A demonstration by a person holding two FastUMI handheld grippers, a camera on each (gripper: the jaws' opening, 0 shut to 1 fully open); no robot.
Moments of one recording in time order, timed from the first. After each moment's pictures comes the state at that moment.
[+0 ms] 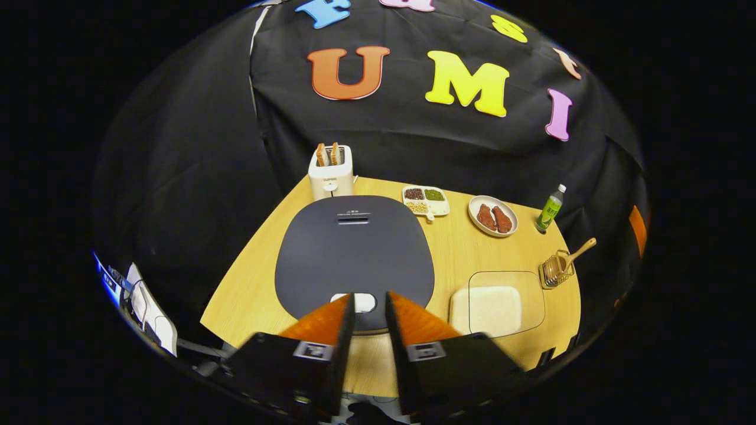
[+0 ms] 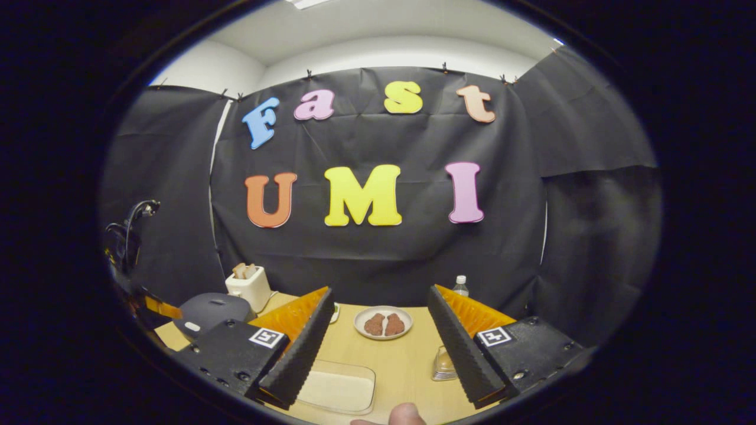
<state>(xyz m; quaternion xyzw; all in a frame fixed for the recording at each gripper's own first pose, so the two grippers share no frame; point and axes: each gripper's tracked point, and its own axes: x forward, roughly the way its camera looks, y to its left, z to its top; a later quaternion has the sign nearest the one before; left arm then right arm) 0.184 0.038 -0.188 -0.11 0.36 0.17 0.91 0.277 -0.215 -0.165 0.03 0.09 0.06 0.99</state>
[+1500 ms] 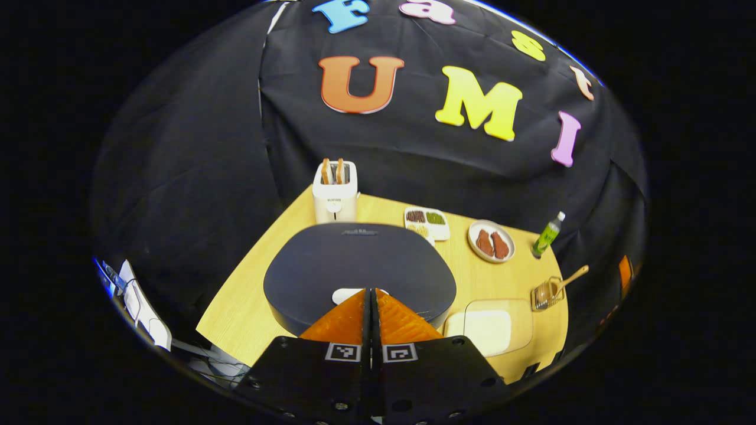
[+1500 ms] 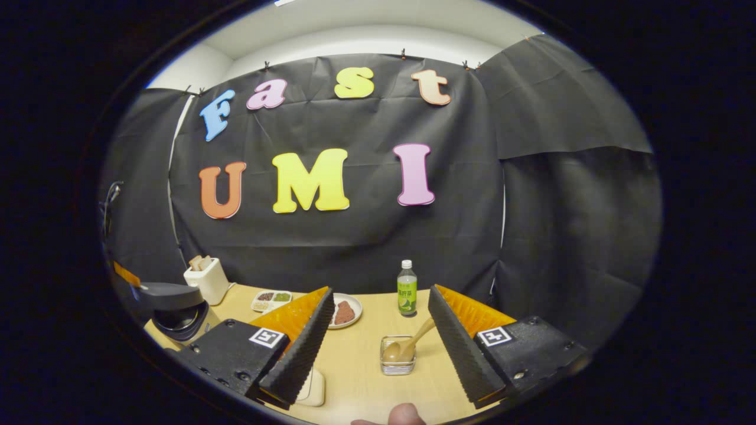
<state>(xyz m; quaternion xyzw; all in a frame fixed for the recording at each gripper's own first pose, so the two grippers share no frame) 0.215 0.067 -0.133 -0.14 0.29 0.17 0.93 0.279 -0.328 -0.192 0.04 0.12 -0.04 0.99</state>
